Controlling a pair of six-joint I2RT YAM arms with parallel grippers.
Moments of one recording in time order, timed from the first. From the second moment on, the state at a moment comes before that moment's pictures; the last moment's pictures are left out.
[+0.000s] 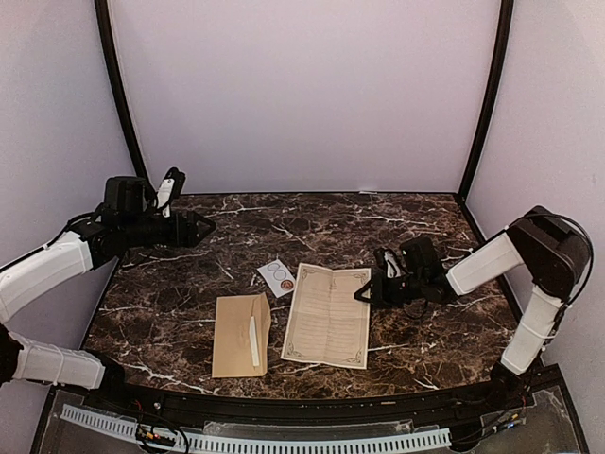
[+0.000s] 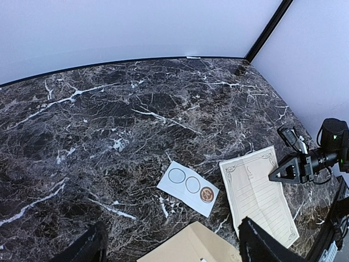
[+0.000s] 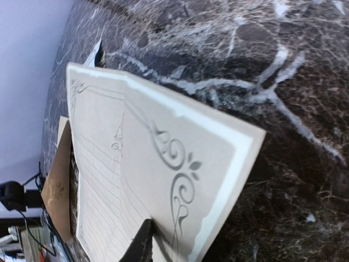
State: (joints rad) left arm -0.32 1.13 0.85 -0.23 0.33 -0.20; right arm 0.56 1.74 0.64 0.36 -0.49 0.66
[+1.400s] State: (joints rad) left arm -0.64 1.16 0.73 0.24 0.56 -0.45; right arm 0.72 1.18 0.82 0.42 -0.66 0.63
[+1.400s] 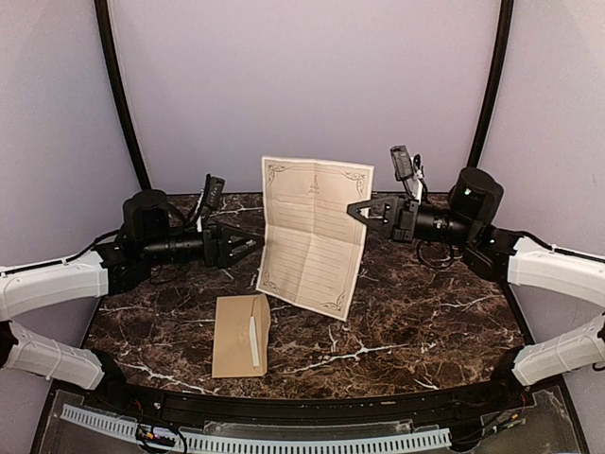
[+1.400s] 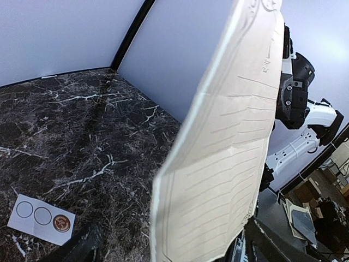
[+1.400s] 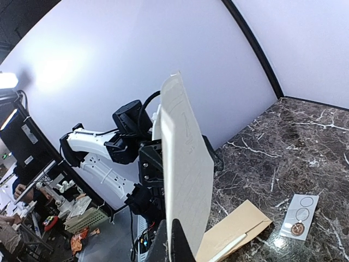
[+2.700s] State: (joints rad) left arm -0.68 1.19 0.78 0.06 0.81 -0.27; right arm 0.61 1.03 0.79 0.37 -0.65 0.60
